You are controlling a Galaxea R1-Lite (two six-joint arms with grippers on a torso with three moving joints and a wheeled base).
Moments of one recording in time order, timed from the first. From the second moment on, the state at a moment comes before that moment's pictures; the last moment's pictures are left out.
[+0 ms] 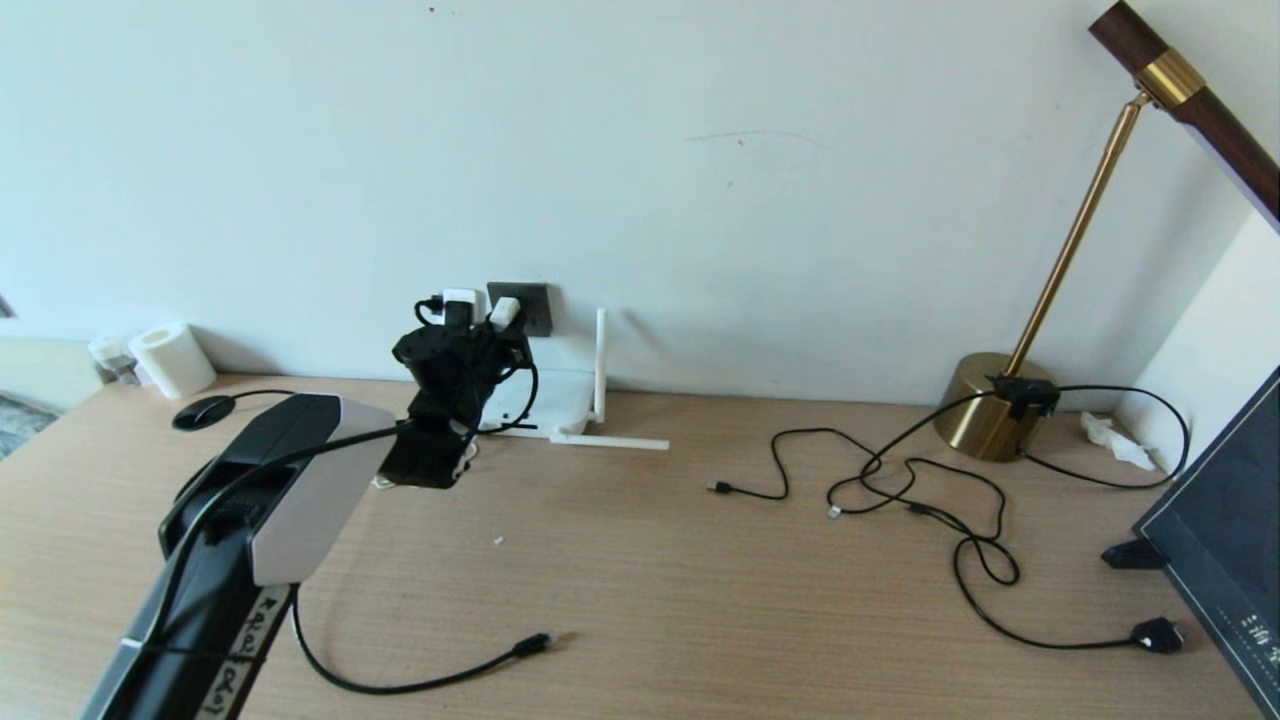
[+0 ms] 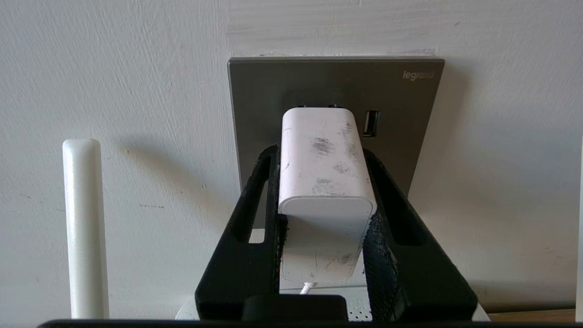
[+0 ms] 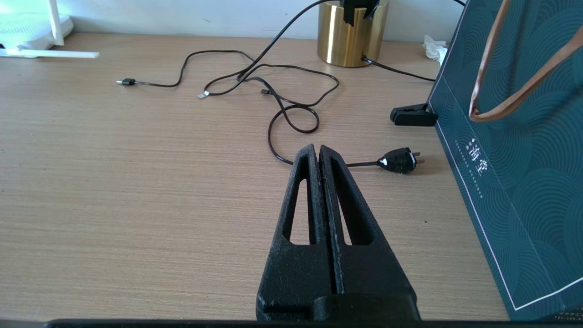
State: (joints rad) left arm -0.17 2.70 -1.92 -1.11 -0.01 0.05; right arm 0.00 0.00 -0.01 0.00 -0.02 0.02
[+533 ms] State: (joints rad) left arm -0.18 2.69 -1.92 -1.11 0.02 0.05; right arm 0.00 0.00 -0.01 0.00 -0.02 0.02
